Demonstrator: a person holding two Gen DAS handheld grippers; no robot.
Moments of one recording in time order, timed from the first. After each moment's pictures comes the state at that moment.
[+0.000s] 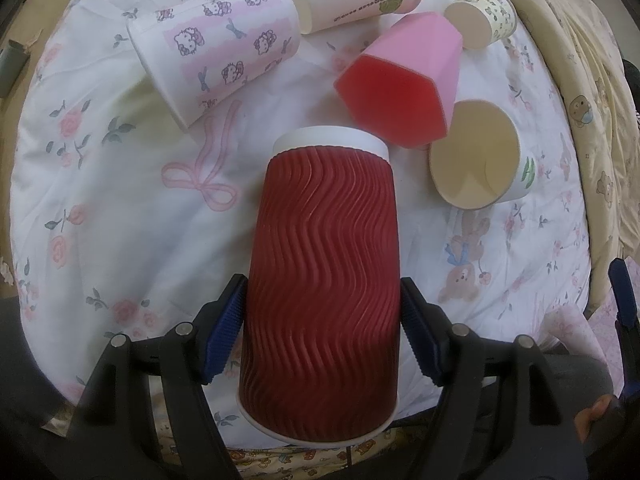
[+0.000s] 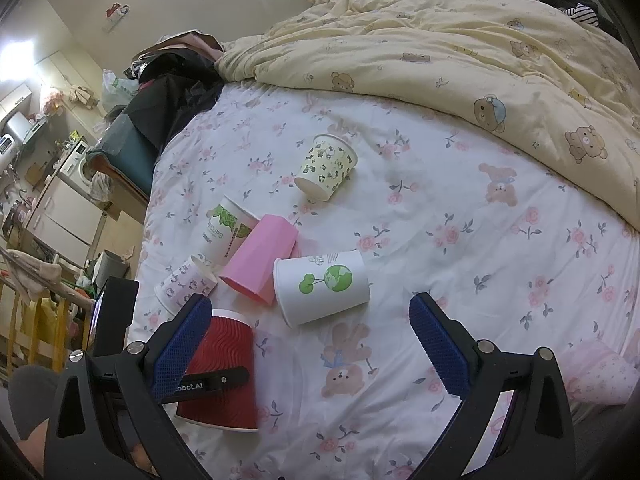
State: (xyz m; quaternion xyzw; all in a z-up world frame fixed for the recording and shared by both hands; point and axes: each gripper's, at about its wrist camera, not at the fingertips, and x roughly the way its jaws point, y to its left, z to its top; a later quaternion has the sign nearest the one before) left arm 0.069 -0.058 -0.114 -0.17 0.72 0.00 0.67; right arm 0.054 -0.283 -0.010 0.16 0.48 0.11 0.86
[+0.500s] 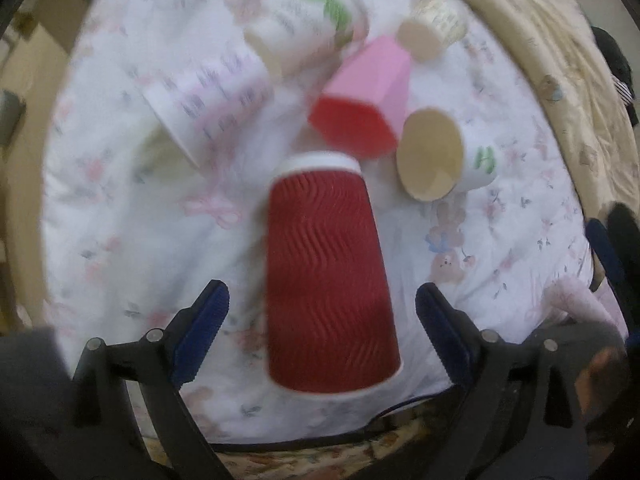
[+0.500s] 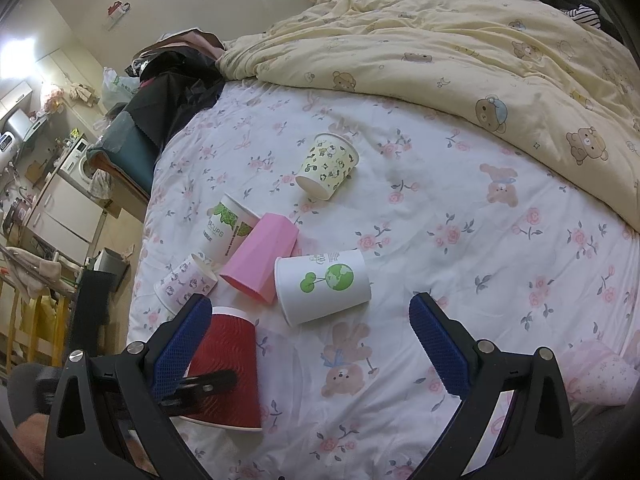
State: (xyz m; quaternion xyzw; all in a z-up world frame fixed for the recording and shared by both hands) left arm 0.062 -0.066 -0.066 -0.10 0.68 -0.03 0.73; right arm 0.054 -0.281 -0.011 0.15 0.48 0.11 0.86
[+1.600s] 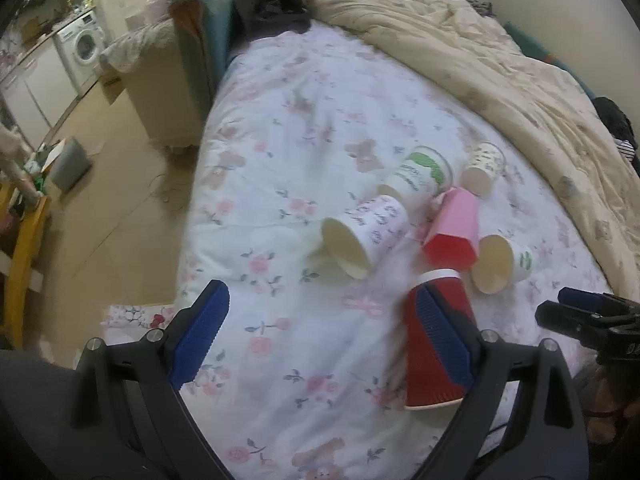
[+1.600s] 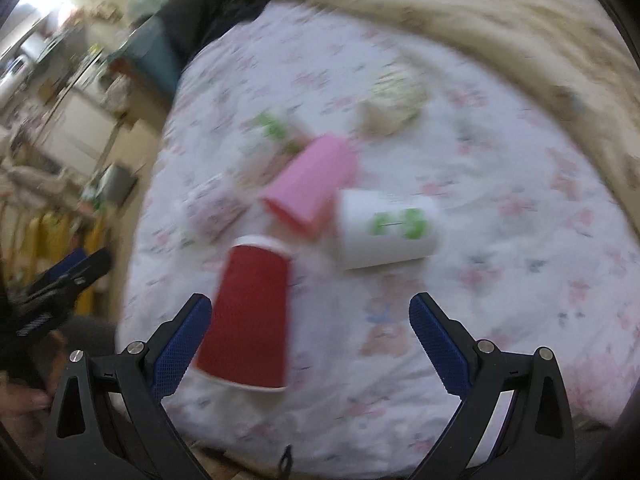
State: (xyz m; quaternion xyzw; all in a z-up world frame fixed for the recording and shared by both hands) left arm 0.019 0.030 -0.002 -0.08 0.50 0.06 0.86; right arm 0.075 -0.204 -0.028 0.08 0.61 0.21 0.76
